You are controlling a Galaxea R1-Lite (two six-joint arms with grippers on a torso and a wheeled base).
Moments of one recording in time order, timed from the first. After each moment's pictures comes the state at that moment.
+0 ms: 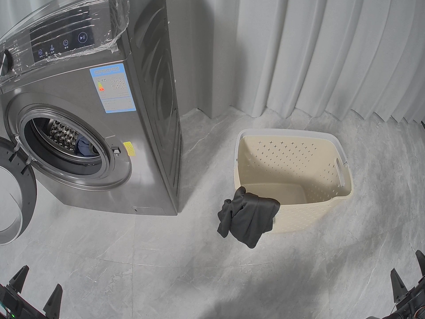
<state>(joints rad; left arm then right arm) -0.09 0.09 -0.02 0.00 0.03 -0.02 0.00 0.02 -0.02 0.00 0.06 -0.01</state>
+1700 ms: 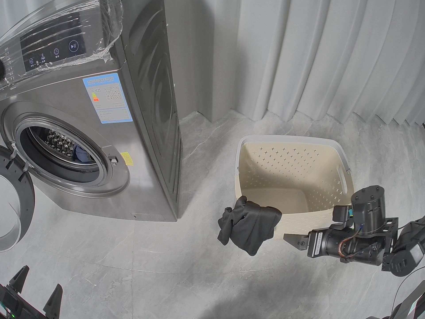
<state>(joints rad) -0.09 0.09 -0.02 0.00 0.03 -0.03 0.58 1.65 -0.39 -0.68 -0.10 0.45</state>
